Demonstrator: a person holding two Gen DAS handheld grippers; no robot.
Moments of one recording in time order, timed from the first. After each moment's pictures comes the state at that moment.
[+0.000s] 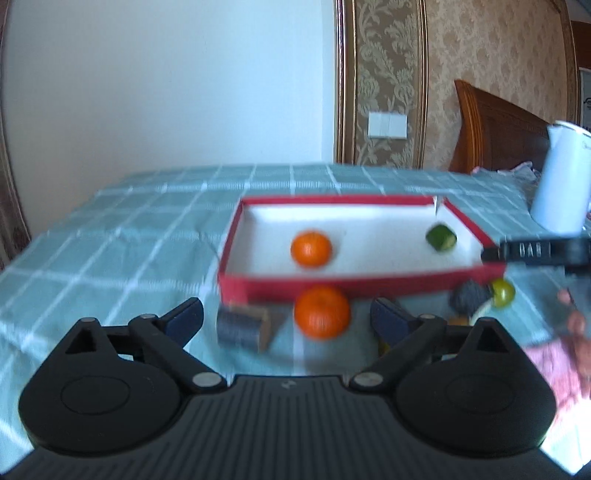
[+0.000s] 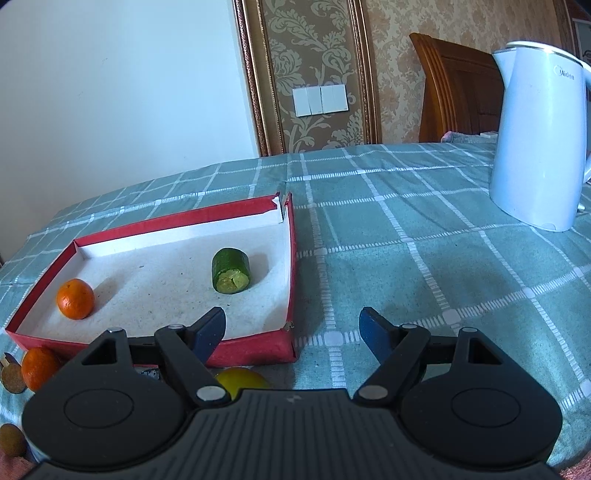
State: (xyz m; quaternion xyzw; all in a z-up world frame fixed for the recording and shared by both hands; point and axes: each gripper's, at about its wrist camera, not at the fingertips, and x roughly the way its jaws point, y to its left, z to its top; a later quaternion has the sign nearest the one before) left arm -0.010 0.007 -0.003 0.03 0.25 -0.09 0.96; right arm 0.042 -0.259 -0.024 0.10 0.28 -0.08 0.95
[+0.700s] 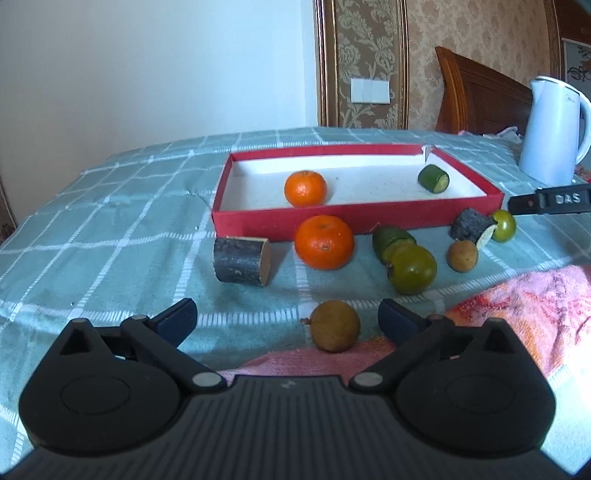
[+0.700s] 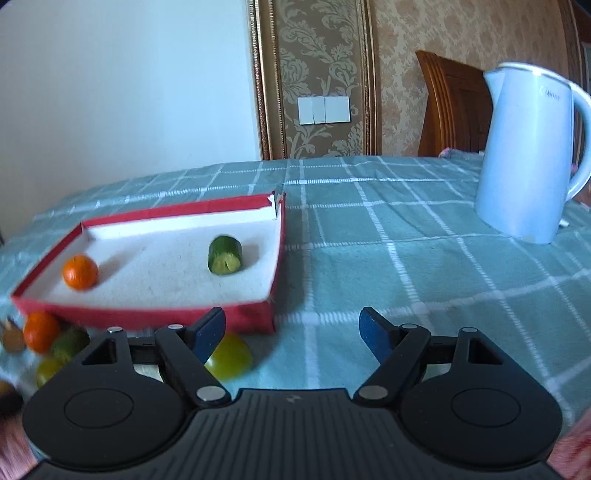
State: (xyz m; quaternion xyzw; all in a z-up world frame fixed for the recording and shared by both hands) left arm -0.019 0.017 -0.038 0.06 0.28 -0.12 0.95; right arm 0.001 -0.261 -0.024 0.05 0.27 -0.07 0.96
